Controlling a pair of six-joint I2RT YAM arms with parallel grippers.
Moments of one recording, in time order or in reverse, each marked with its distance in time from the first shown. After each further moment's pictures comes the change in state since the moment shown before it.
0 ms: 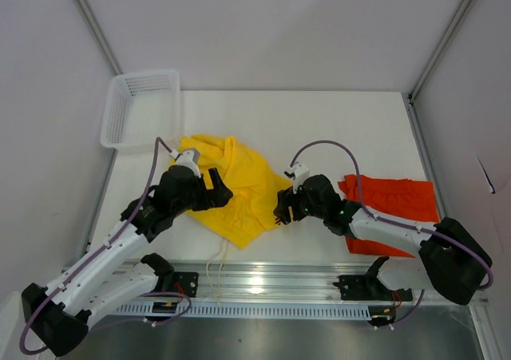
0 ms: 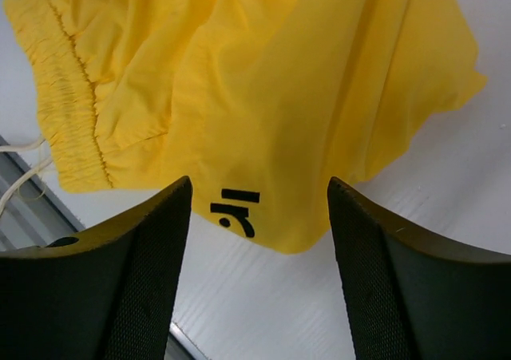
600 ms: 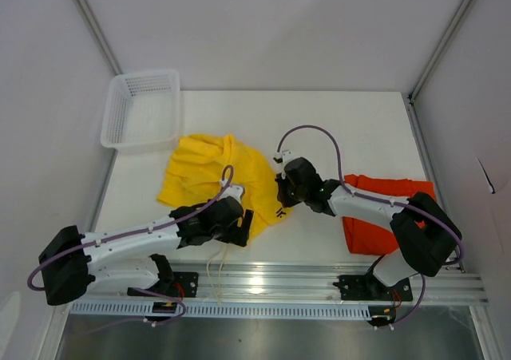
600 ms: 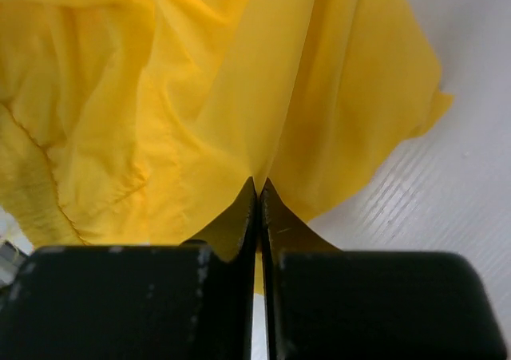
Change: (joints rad) left arm -0.460 0.264 -0.096 -0.009 -0.196 -0.015; right arm -0.018 0.277 0.271 -0.192 0.095 0.034
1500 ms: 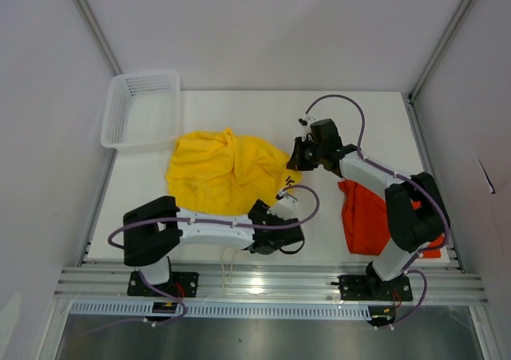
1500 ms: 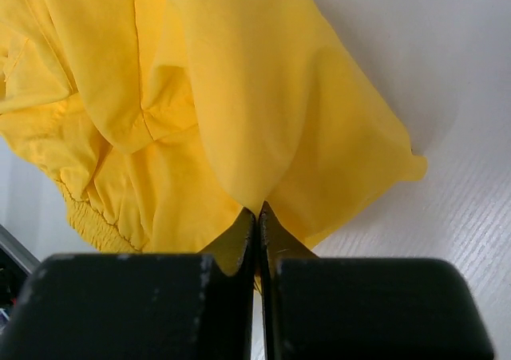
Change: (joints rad) left arm -0.260 0.619 0.380 -0.029 -0.394 0.026; right arm -0.337 0.150 0.287 -0.111 -0.306 0.041
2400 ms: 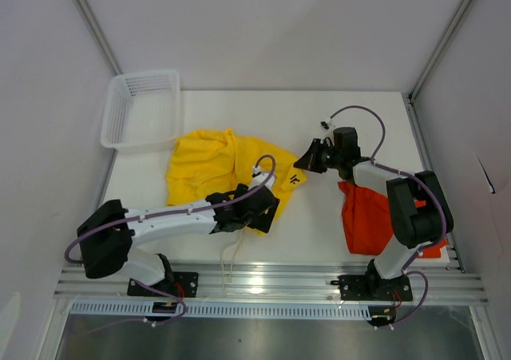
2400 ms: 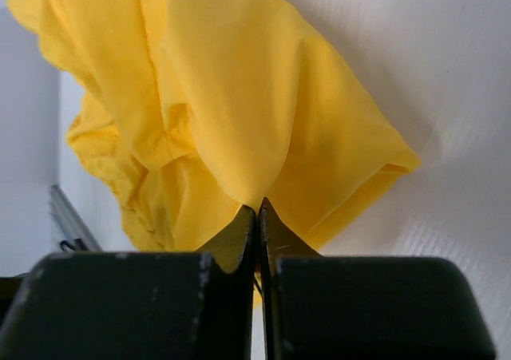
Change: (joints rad) left arm 0.185 -0.248 -0.112 0.121 0.260 0.087; right arm -0.156 0.020 -0.190 0.327 -0.229 0.165
